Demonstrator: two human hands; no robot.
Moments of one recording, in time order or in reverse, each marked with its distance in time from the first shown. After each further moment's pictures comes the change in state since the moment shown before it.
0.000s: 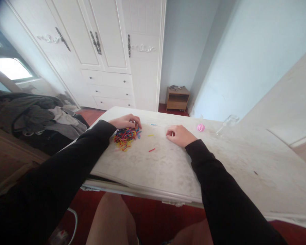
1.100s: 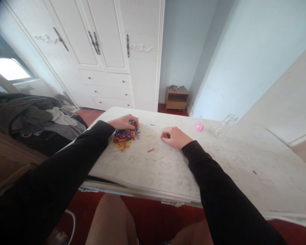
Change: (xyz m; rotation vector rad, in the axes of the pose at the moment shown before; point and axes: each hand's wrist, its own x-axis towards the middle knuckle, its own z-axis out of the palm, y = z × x) left_hand 0.003 -0.011 0.003 0.086 0.007 0.002; right_hand 0.001 -0.010 0.009 0.078 -0.023 -0.095
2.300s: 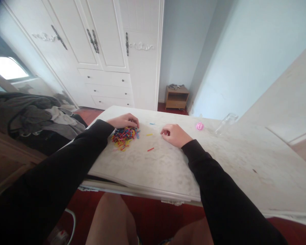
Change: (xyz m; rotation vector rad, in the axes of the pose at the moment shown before) left_hand 0.001 0.002 -0.001 -0.082 -0.031 -0.066; right_hand 0.002 0.003 0.002 0.003 0.110 -0.016
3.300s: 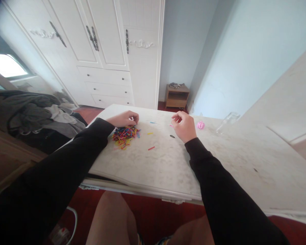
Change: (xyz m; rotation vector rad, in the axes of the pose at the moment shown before) left_hand -0.001 0.008 0.000 0.150 0.132 0.060; right_hand 0.004 -0.002 -0.010 0.070 0.599 0.259
